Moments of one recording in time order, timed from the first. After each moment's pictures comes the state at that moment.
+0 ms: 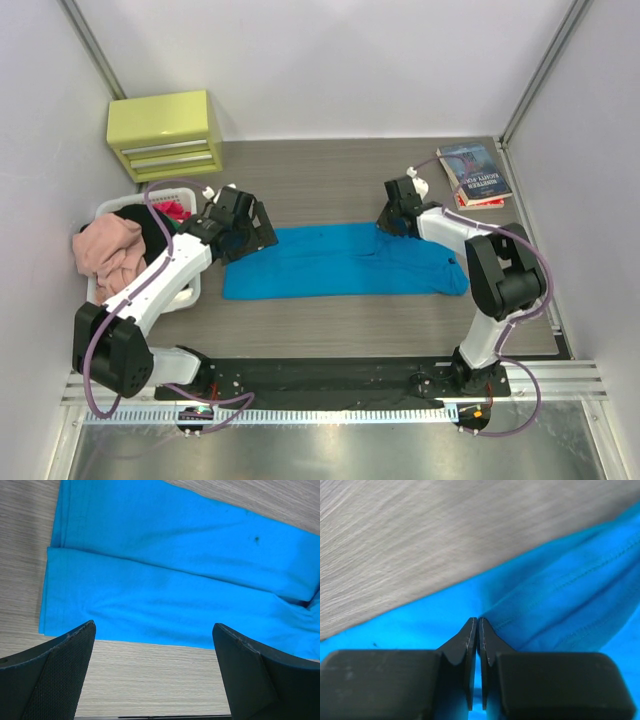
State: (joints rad) left arm -0.42 1.32 1.06 -0.70 -0.16 -0.74; right arm 0.36 1.75 1.06 -0.19 0.16 0.79
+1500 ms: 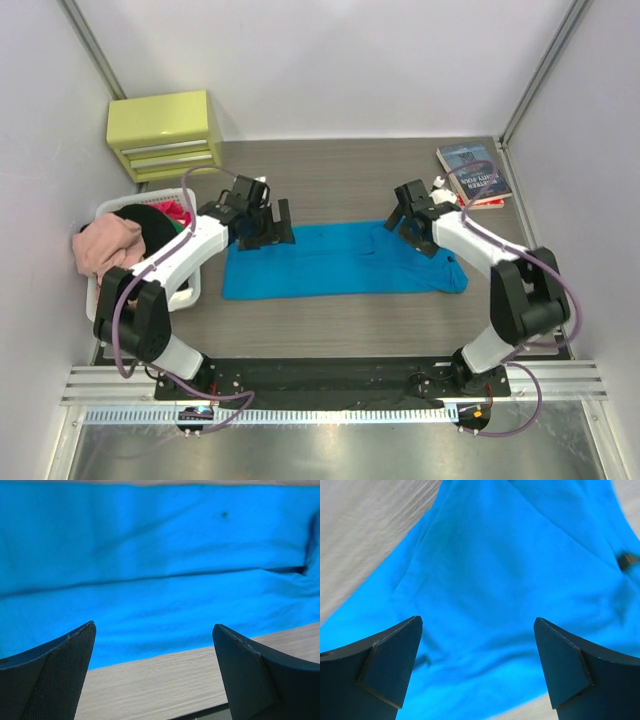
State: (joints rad) left arm -0.42 1.50 1.11 -0.58 0.05 -0.55; right arm 0.35 1.63 1.08 -0.54 0.37 0.90
